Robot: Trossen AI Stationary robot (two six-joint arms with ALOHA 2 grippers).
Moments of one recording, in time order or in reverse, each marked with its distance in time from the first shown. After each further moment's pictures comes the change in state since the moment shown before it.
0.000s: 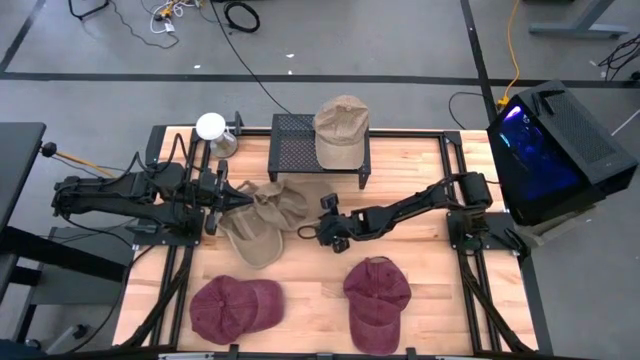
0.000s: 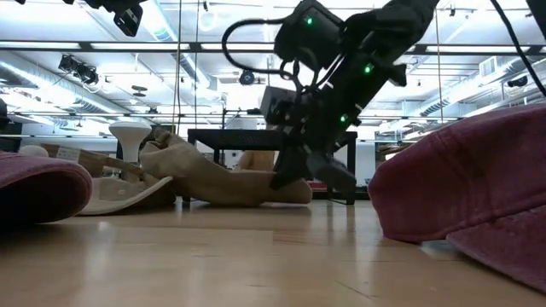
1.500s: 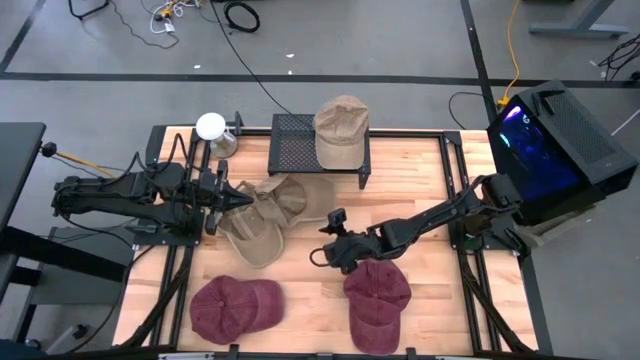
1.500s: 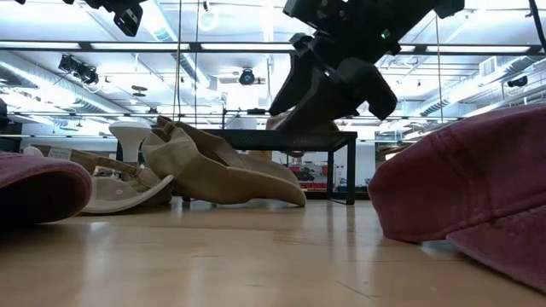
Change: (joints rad) left arm 0.000 0.000 0.000 0.000 0.000 0.000; right arm 0.176 -0.186 0.000 -0.079 0.021 0.100
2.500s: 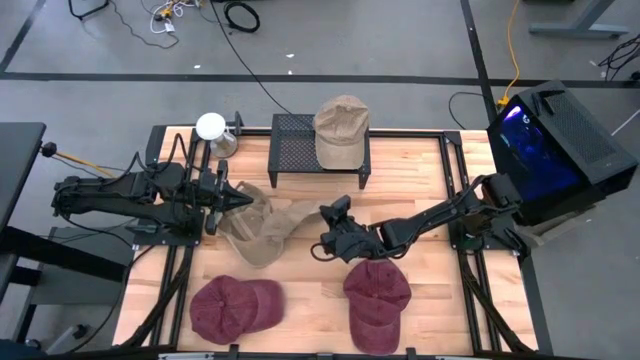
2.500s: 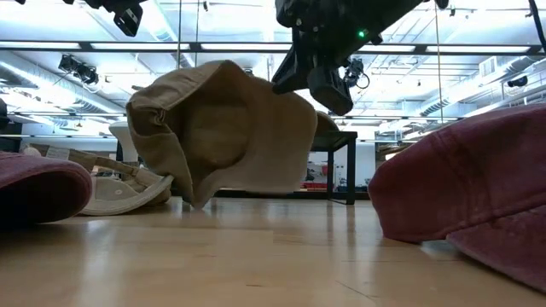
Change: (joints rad) left arm 0.000 0.000 0.000 0.000 0.000 0.000; right arm 0.006 0.000 0.000 0.195 0.460 -0.342
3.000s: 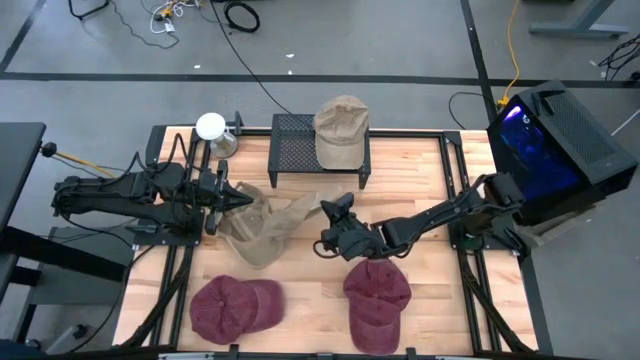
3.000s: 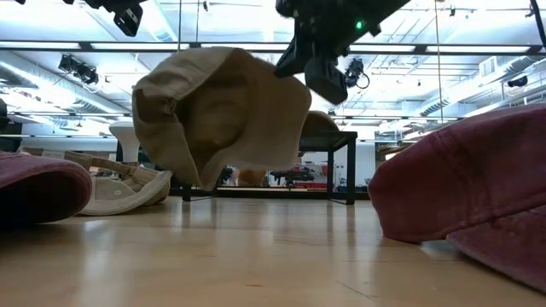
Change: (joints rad) left arm 0.000 0.000 0.000 0.000 0.000 0.000; right arm 0.003 -0.018 0.001 0.066 0.087 -0.076
